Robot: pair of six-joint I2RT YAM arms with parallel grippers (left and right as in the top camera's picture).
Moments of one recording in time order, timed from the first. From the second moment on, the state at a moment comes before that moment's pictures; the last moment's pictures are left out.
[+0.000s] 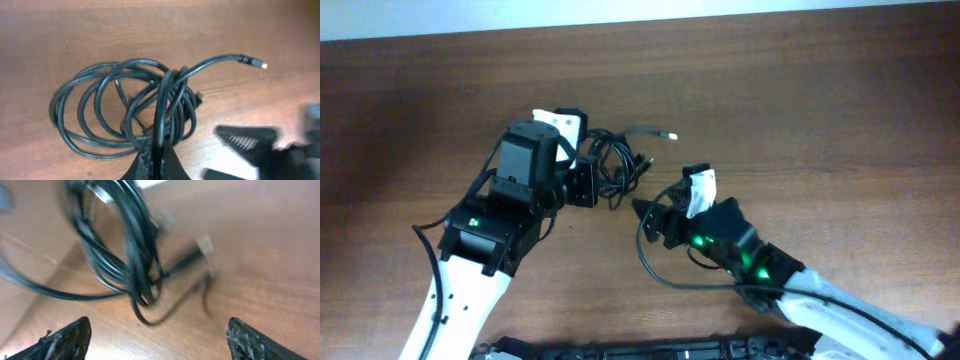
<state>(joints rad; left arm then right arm) -0.39 1.17 1.16 -0.78 0.12 -0.21 0.75 1.16 0.44 0.37 -0.01 0.62</state>
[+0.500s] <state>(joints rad) -0.34 0.90 1.17 -0.79 0.23 0.00 0.47 1.18 0.44 -0.04 0.35 0.81</state>
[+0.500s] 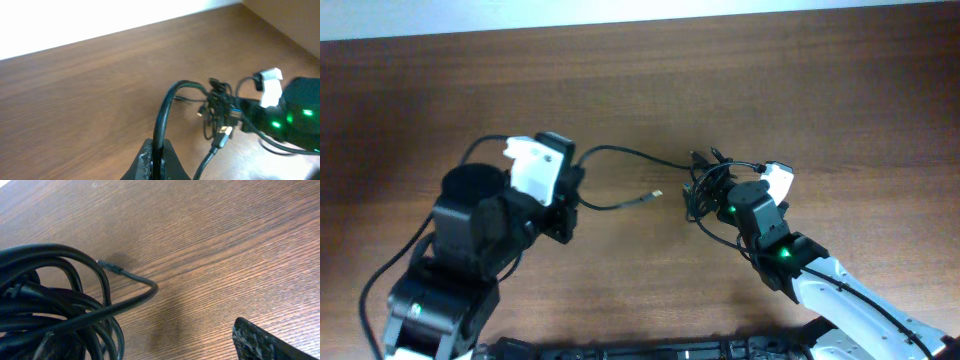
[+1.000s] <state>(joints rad) -0.33 1.47 1.17 -0.77 0.14 -0.29 0.46 0.87 0.44 -0.15 -0.01 0.53</state>
